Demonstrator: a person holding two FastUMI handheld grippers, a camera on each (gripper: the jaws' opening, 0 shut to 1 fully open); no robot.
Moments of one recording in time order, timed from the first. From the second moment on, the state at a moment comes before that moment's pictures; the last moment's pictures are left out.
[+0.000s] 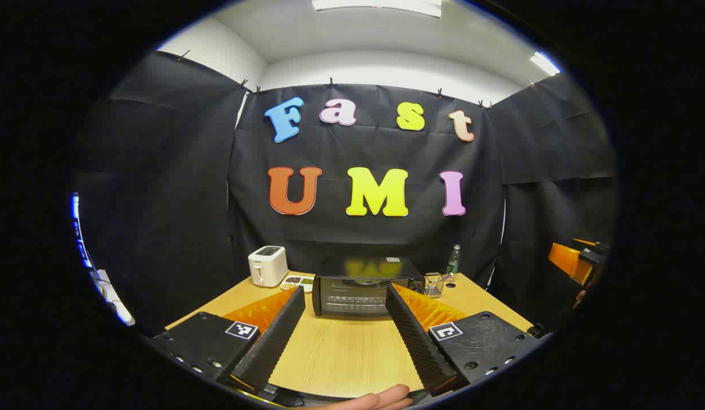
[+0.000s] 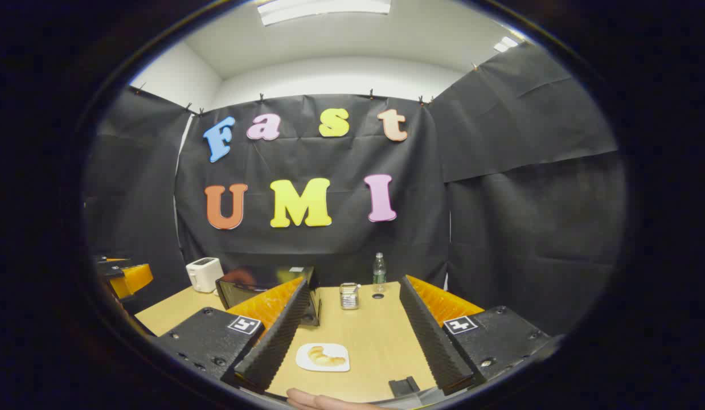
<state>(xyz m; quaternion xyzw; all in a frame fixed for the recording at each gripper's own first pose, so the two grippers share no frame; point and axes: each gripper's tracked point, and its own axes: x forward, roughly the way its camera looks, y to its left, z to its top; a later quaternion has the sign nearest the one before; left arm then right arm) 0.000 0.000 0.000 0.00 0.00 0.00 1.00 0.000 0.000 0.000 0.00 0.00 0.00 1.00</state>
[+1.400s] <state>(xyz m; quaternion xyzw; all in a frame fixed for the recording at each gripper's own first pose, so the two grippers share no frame) 0.197 -0.045 -0.016 0.07 -0.01 -0.06 1.00 -0.007 -0.028 -0.004 0.01 -0.05 0.02 1.00</state>
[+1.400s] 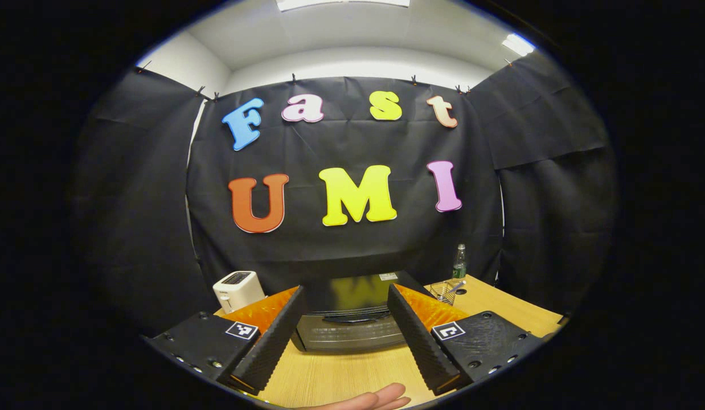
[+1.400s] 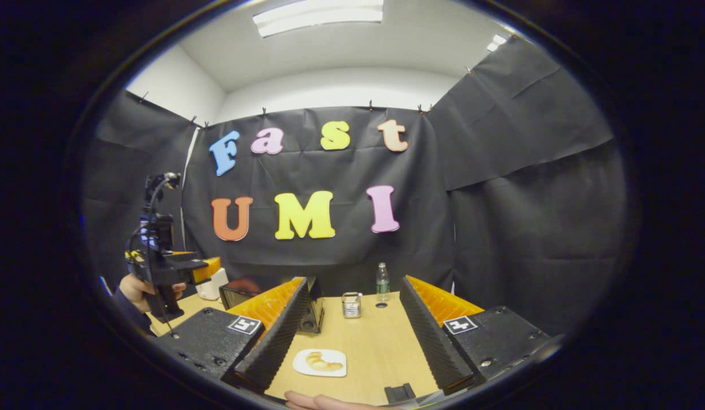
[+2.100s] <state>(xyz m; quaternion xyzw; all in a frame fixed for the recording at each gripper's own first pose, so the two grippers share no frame) 0.353 -0.058 -0.142 0.07 0.13 -0.04 0.99 -0.011 -0.082 -0.029 0.02 -0.07 0.03 1.00</state>
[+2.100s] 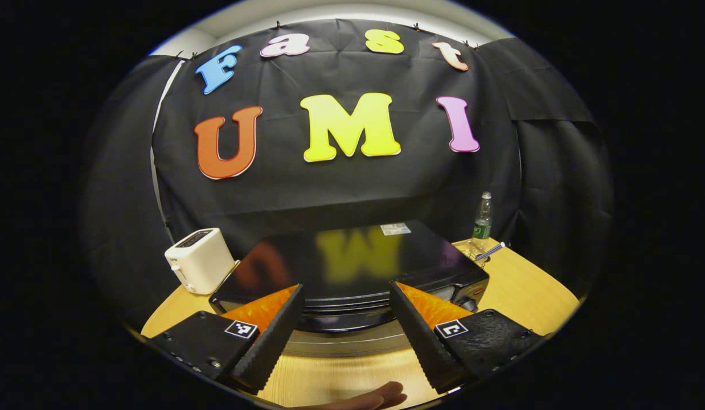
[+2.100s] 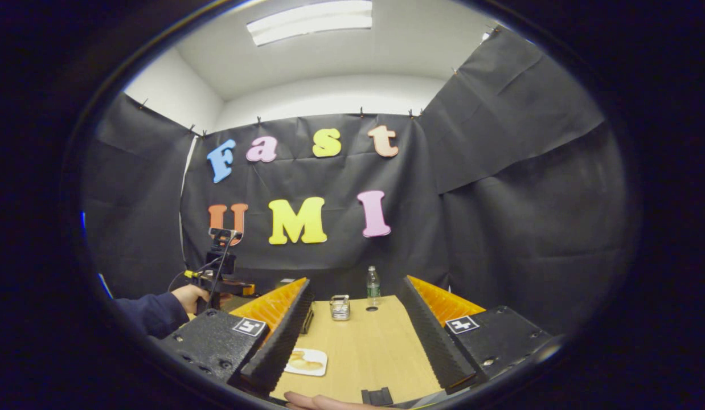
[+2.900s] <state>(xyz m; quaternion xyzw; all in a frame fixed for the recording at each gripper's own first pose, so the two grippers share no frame) 0.294 -0.057 -0.162 0.02 0.13 -0.04 0.99 0.008 -0.061 -0.050 0.06 -0.03 0.06 1.00</state>
